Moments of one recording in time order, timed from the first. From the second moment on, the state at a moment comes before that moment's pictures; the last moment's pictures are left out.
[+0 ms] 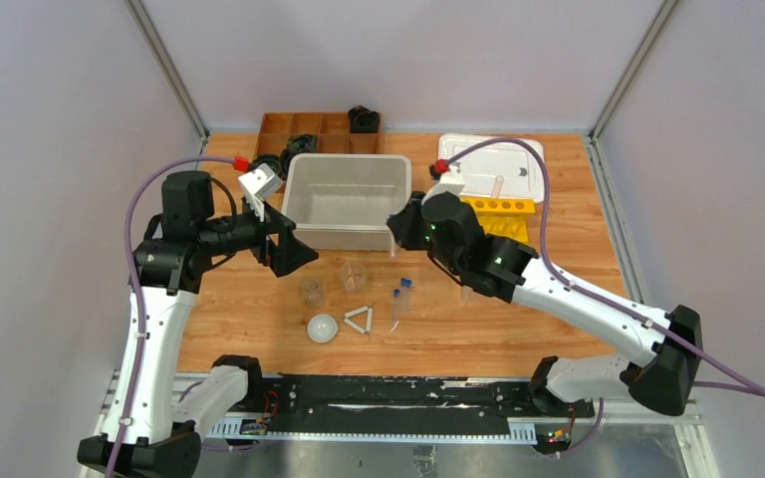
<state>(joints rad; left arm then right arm) -0.08 0.92 1.23 -0.91 0.83 0.23 0.96 1.23 1.10 -0.28 0.42 0.68</state>
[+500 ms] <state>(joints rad) -0.08 0.97 1.21 -0.91 0.94 0.13 1.12 1.52 1.38 -0.05 0.29 0.68</state>
